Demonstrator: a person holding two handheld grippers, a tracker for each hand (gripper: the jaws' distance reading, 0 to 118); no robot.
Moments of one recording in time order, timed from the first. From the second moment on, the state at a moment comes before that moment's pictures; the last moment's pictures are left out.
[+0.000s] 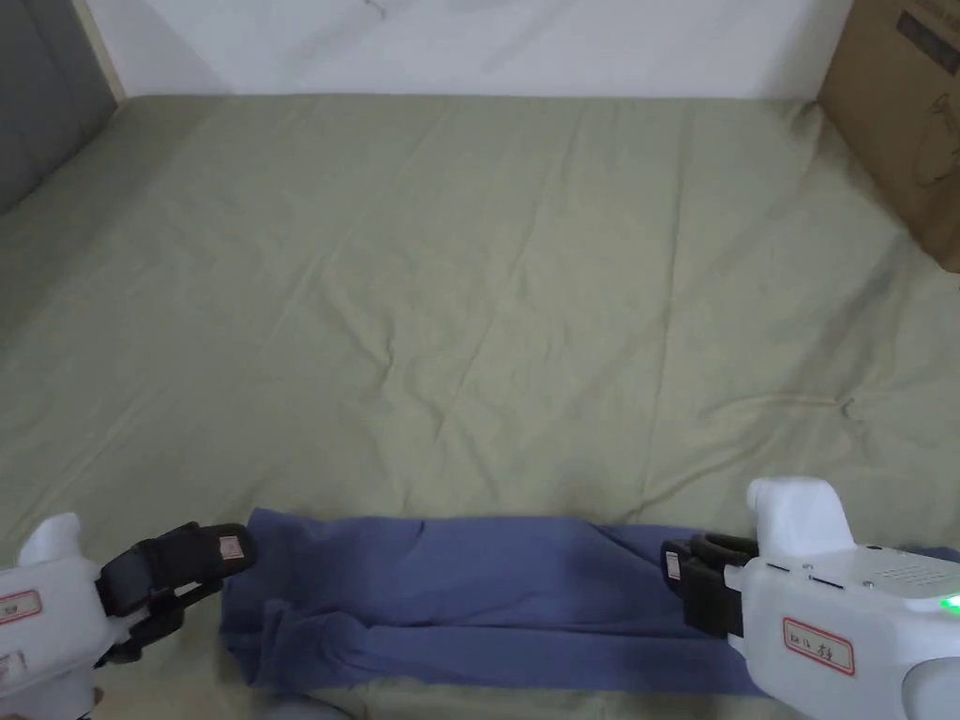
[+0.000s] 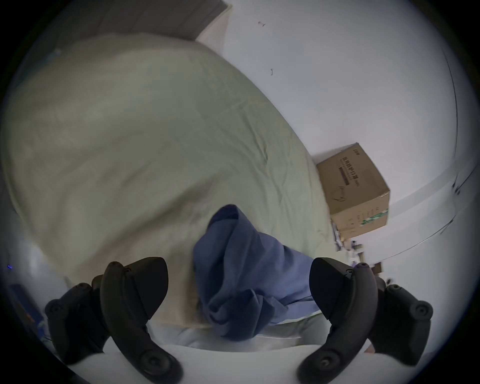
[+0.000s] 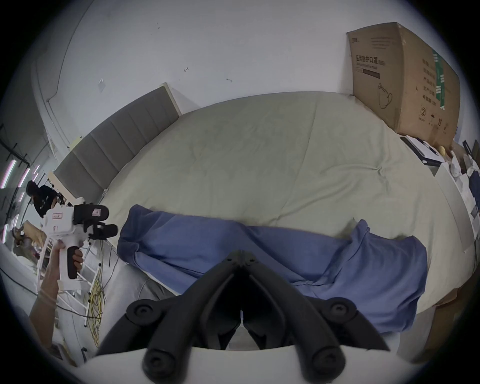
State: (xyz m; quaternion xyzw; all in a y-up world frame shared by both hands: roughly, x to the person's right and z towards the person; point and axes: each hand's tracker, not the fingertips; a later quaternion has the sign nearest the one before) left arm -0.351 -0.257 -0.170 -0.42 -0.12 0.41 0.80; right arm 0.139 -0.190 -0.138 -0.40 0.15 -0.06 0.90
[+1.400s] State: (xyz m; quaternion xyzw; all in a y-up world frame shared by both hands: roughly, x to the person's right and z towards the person) left arm 0.007 -0.220 -0.263 -0.57 -0.31 0.12 0.75; right arm 0.239 -0.198 -0.104 -0.41 0.07 -0.15 0.90
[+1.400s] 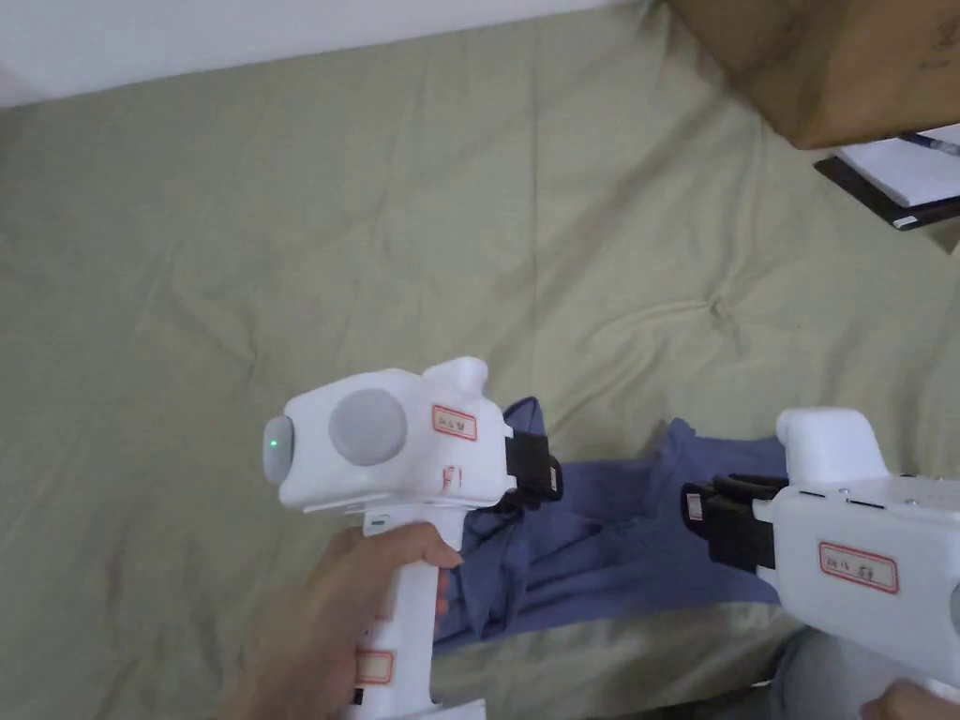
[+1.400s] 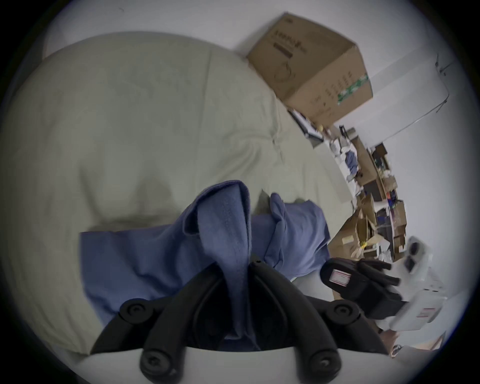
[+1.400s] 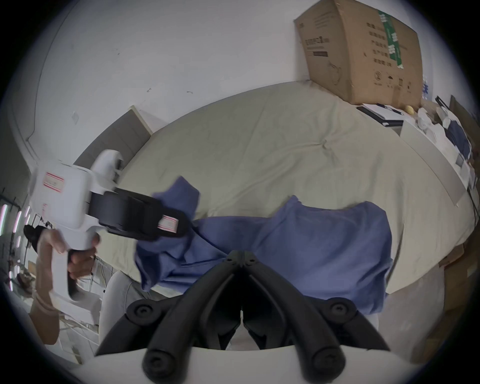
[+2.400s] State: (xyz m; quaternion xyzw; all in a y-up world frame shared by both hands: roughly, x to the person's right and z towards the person) left arm 0.023 -0.252 -0.235 -0.61 -0.30 0.07 0.73; right arm 0.264 -0.199 -0.087 -0.39 0.06 -0.19 0.90
